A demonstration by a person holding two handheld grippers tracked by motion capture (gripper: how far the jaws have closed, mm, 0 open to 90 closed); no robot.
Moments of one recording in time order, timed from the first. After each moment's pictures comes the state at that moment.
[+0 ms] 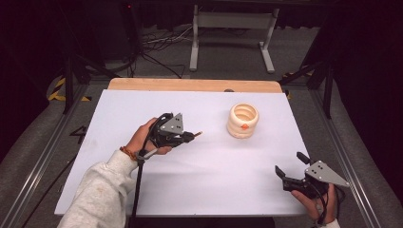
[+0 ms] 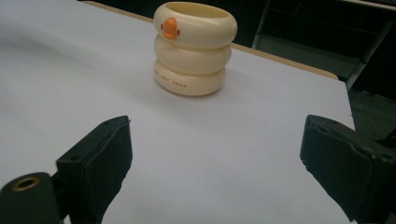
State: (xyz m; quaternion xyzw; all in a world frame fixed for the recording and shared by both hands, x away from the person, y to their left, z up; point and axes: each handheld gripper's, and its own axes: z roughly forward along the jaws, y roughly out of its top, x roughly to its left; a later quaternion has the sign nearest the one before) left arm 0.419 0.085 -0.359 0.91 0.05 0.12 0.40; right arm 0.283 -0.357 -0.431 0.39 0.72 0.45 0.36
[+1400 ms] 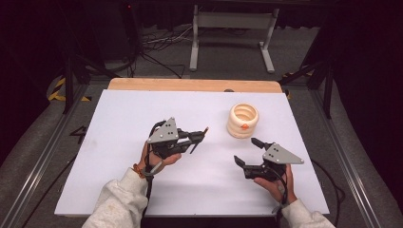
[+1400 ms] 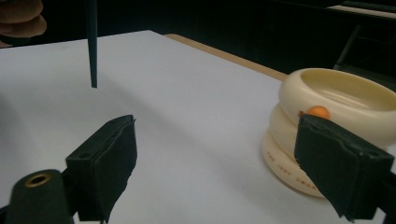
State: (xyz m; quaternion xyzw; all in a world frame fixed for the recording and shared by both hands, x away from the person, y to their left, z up) left arm 0.383 0.076 -0.370 0.79 0.09 0.12 0.59; right arm 0.331 -0.253 -0.415 0.29 0.75 0.52 0.28
